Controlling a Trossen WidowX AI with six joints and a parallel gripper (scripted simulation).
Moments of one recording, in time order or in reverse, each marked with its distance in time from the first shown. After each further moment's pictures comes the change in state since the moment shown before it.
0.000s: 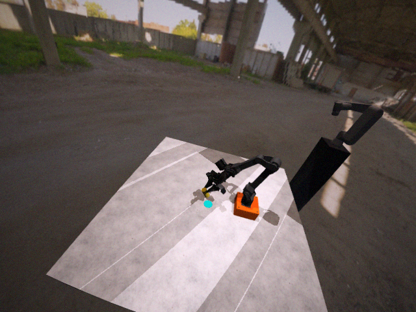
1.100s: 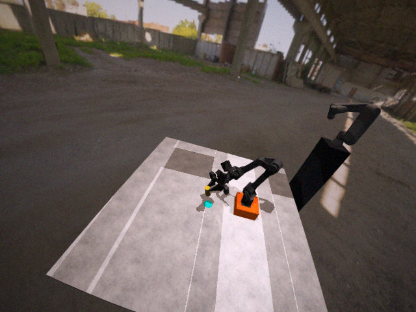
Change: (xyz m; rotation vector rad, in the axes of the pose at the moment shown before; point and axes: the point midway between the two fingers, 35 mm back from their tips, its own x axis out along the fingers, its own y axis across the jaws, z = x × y) arm -0.019 0.009 -0.001 -0.080 -0.203 0.009
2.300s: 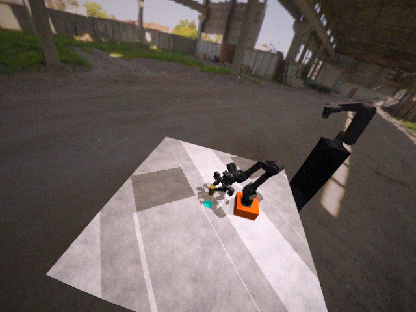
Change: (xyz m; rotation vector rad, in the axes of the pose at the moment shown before) arm -0.023 0.021 0.004 -0.123 -0.190 0.018
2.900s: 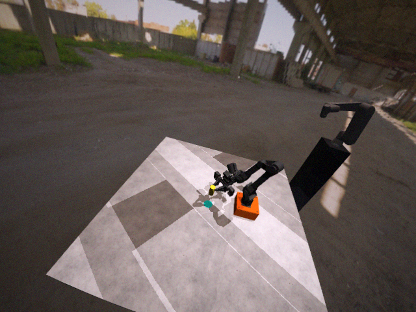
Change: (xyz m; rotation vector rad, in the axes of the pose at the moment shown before) arm -0.001 0.002 0.000 -0.008 -0.009 0.001
